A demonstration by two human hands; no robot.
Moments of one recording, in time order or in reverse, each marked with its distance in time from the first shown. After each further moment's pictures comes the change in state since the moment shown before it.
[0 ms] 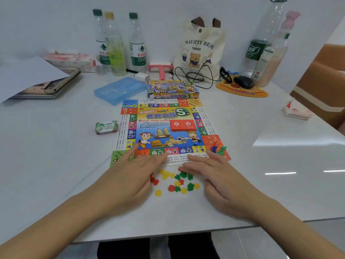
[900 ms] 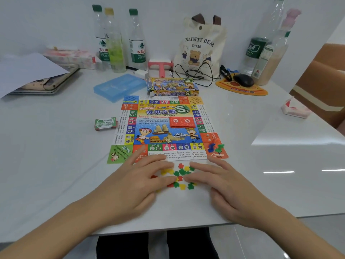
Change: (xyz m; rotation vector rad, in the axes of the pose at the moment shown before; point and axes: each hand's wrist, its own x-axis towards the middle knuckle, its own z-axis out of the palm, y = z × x) left_hand -0.008 0.016 -0.004 0.013 -0.082 0.138; right_hand -0.022 0.000 0.000 -0.001 0.052 -0.136
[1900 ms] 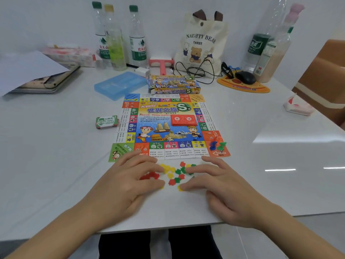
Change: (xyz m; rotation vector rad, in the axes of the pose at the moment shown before) left_hand -0.016 0.001 -0.004 -0.134 0.192 -0.023; right_hand 0.006 -0.008 0.002 0.055 0.002 -0.061
